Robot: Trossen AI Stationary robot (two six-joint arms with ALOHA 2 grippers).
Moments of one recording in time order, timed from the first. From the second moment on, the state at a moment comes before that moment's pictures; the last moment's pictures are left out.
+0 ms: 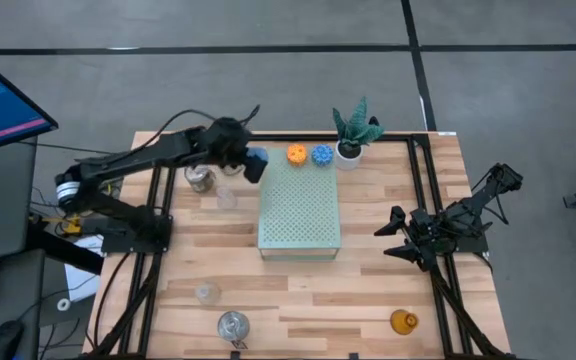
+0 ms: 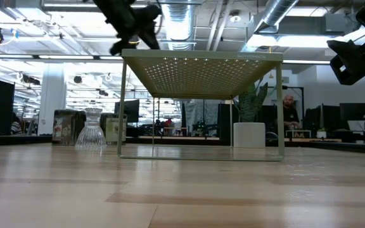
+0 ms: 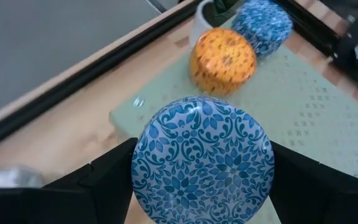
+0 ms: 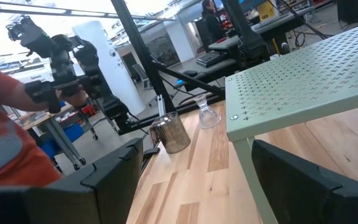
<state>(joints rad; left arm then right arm) 0.37 1.33 1.21 -0.60 -0.09 -0.33 0.65 0.03 0.01 0.05 0.42 0.41</state>
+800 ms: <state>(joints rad) 0.43 1.54 1.35 -0.66 -0.01 -0.10 0.65 0.03 0.01 0.05 0.42 0.41</state>
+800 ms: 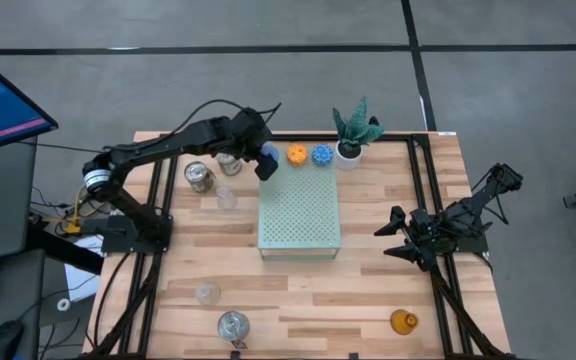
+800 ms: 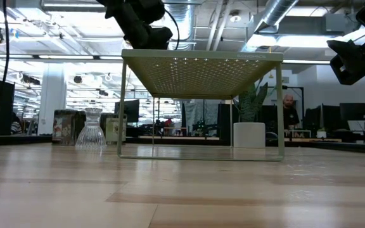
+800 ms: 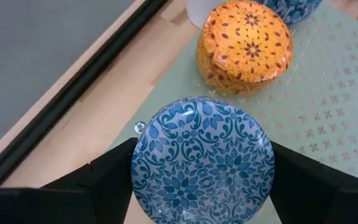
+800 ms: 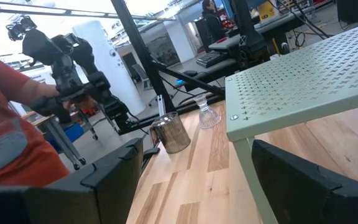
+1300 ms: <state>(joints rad) 0.43 1.56 1.35 -0.65 -0.06 -0.01 0.65 0.03 0.01 0.05 0.42 0.41</state>
